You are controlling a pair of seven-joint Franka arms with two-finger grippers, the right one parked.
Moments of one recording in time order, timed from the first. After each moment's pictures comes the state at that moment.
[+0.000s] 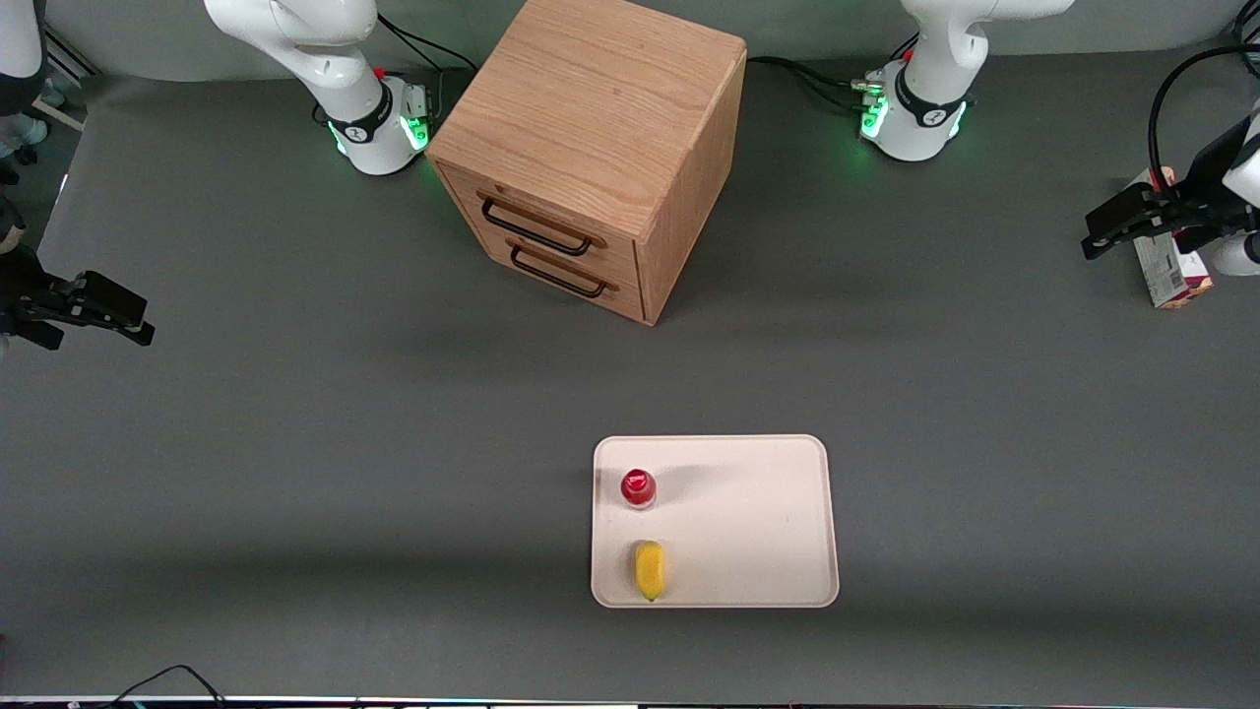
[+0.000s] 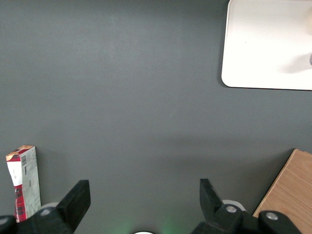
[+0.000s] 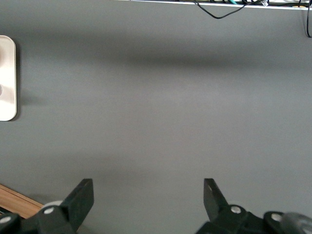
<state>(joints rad) -0.05 -0.06 0.03 -1.60 -0.01 1.51 -0.08</state>
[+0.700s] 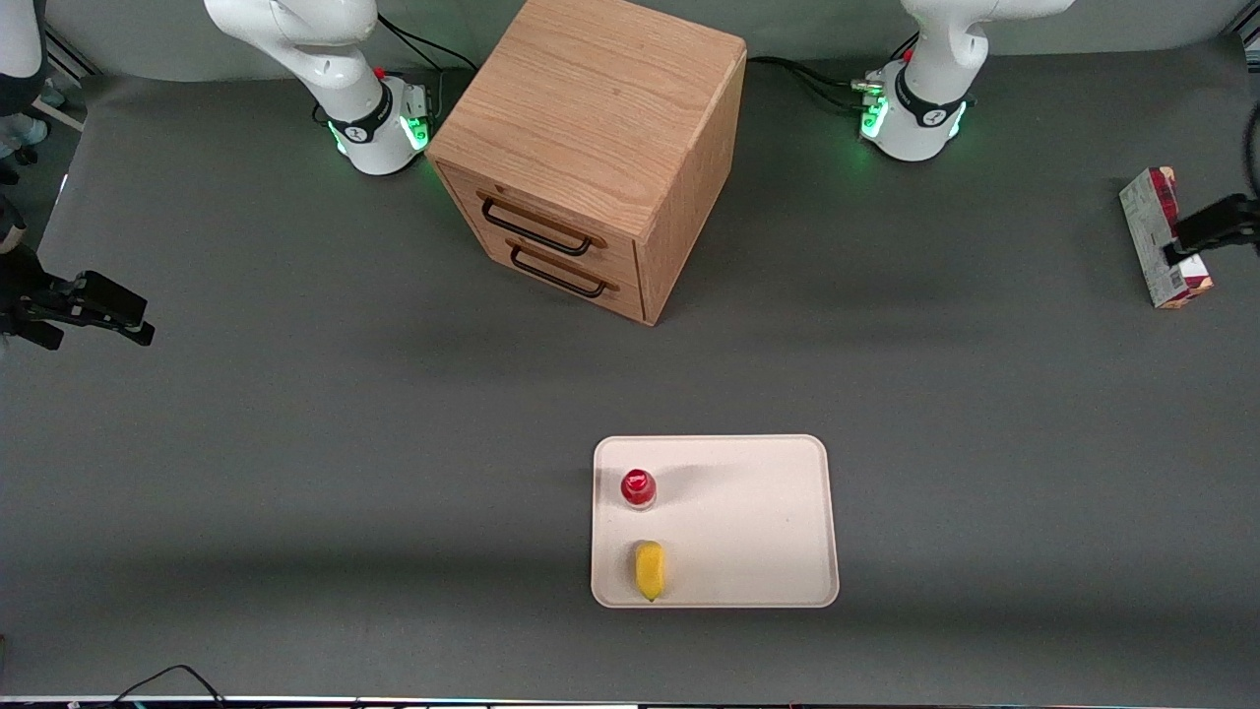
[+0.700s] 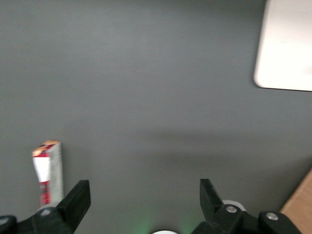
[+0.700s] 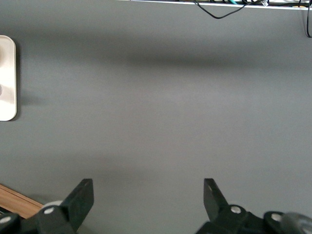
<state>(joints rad) -0.04 -0.01 0.25 -1.60 0.01 1.52 0.12</state>
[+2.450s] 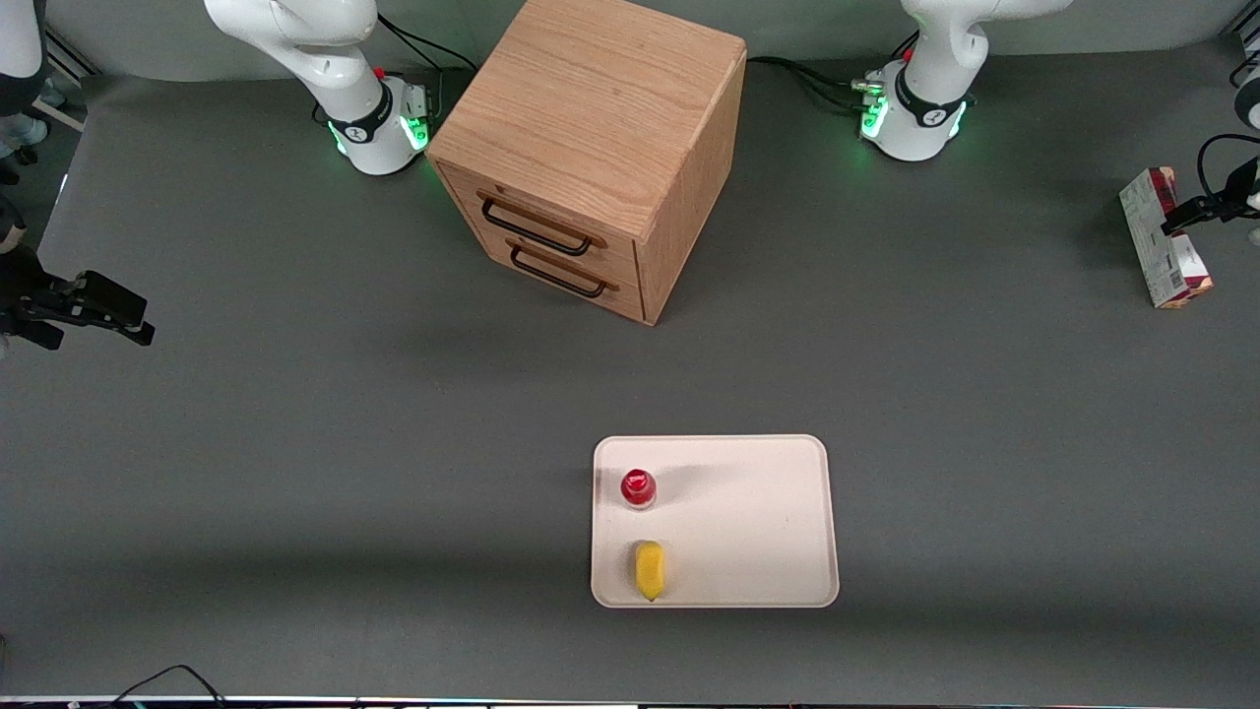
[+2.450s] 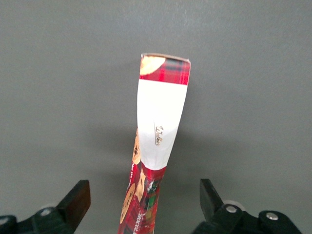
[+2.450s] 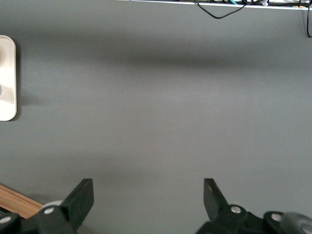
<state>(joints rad) -0.02 0.11 0.91 -2.48 0.04 2.54 0.65</state>
